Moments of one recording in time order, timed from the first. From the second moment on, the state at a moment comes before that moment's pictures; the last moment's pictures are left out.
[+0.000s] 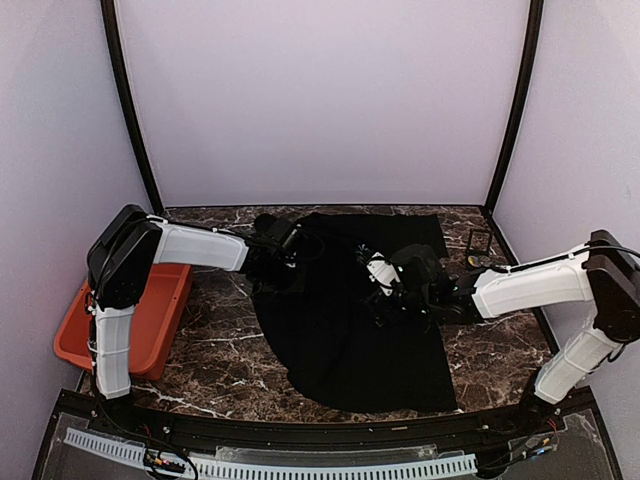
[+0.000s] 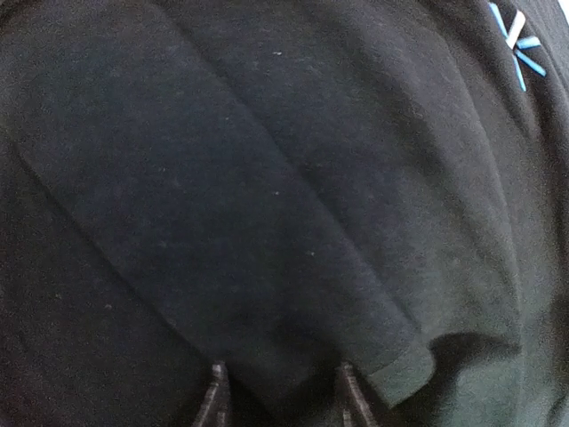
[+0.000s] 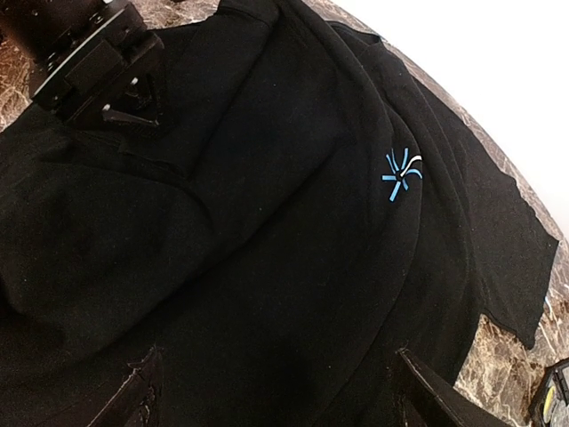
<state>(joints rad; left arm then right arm) -0.74 2.08 1.41 -0.35 -0.06 -0.59 0.89 1.54 0.78 0.09 0.27 -0.14</state>
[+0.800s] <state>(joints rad) -0.75 2.04 1.41 -0.39 -0.10 -0.59 0.89 1.65 0.76 0.08 0.27 -0.10</state>
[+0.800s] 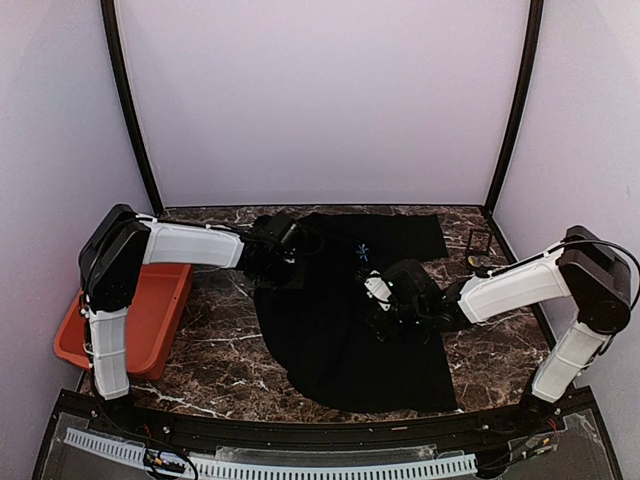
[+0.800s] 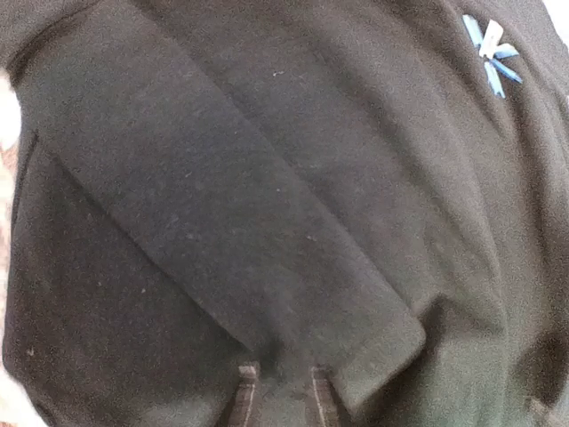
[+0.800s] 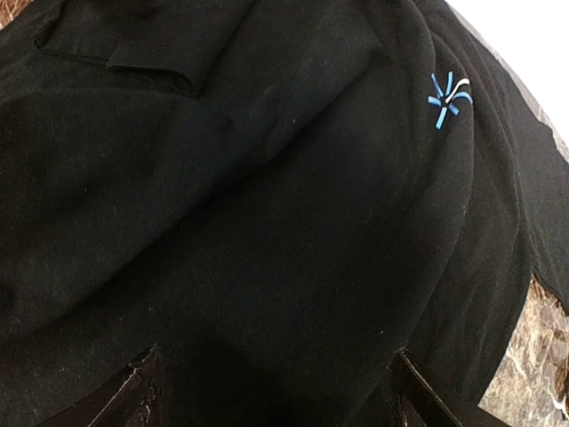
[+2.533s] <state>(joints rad) -0.78 1.92 1.21 -0.42 -0.14 -0.61 0.89 1.65 0.76 0.07 0.26 -0.07</state>
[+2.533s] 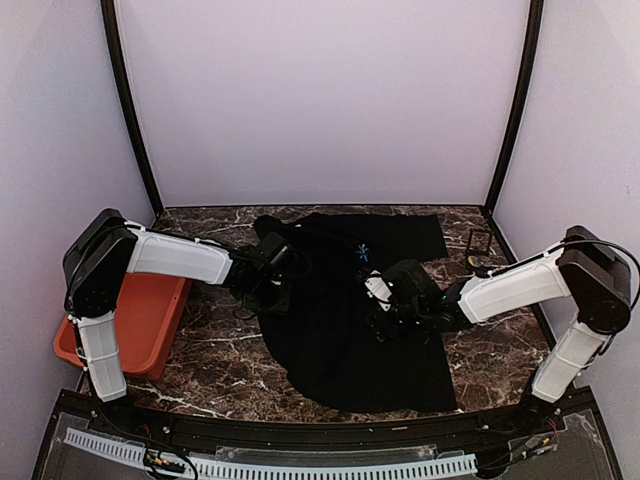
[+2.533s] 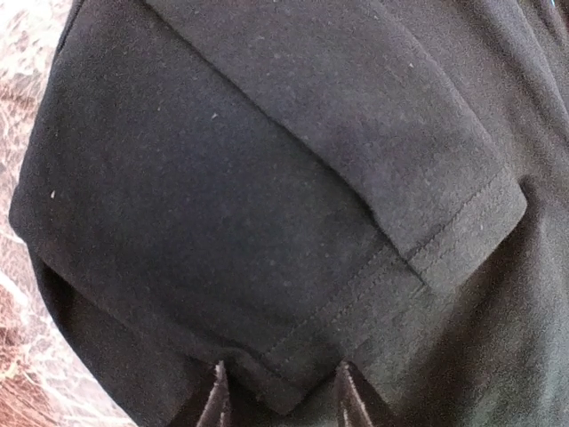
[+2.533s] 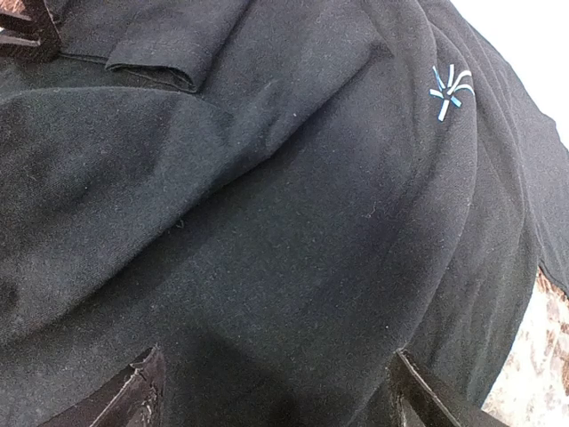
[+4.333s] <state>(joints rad) -0.61 1.44 0.92 -0.47 -0.73 -0.89 0.89 1.71 0.78 0.06 0.23 0.00</state>
